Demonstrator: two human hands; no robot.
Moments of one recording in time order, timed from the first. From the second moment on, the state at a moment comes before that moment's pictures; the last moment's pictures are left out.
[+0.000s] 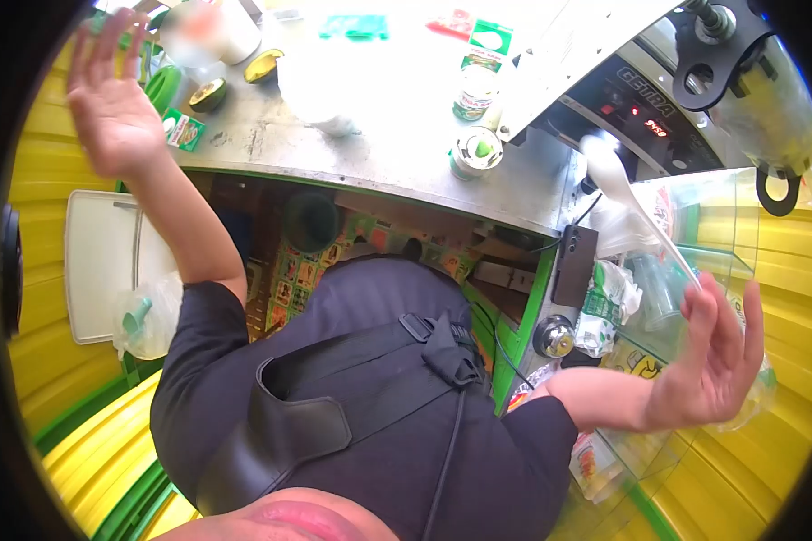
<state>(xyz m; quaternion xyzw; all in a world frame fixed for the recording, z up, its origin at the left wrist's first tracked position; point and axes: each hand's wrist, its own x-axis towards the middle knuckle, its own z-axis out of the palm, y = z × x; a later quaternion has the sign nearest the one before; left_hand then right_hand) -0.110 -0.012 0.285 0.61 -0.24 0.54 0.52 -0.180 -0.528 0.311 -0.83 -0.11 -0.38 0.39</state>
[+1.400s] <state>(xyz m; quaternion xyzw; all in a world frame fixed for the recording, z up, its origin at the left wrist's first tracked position) -0.068 0.003 0.014 0.84 -0.04 -0.01 0.54 -0.044 -0.208 0.080 -0.87 -0.17 0.18 0.43</state>
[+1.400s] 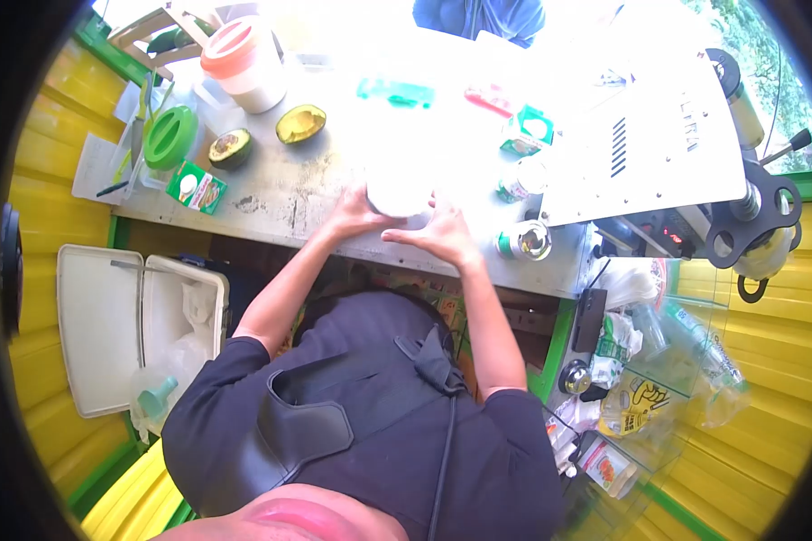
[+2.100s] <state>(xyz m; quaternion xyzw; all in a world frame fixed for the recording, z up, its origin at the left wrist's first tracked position) -0.028 0.039 0.074 0.79 -0.05 0.25 0.56 0.094 -0.157 0.167 -0.79 -0.19 -0.10 0.57</state>
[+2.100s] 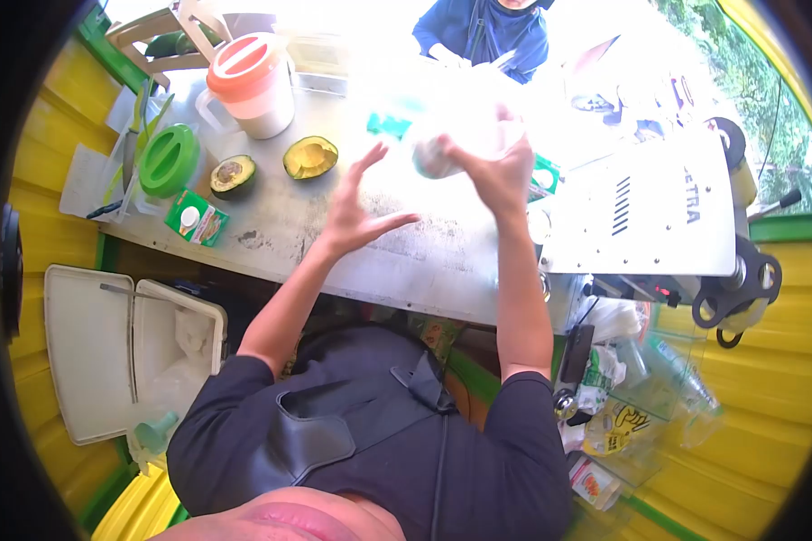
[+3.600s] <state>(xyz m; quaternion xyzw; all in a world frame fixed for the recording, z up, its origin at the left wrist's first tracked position) -0.122 0.070 -0.006 0.85 0.08 0.35 0.37 0.187 -0.092 0.100 -0.61 0.12 0.10 0.78</state>
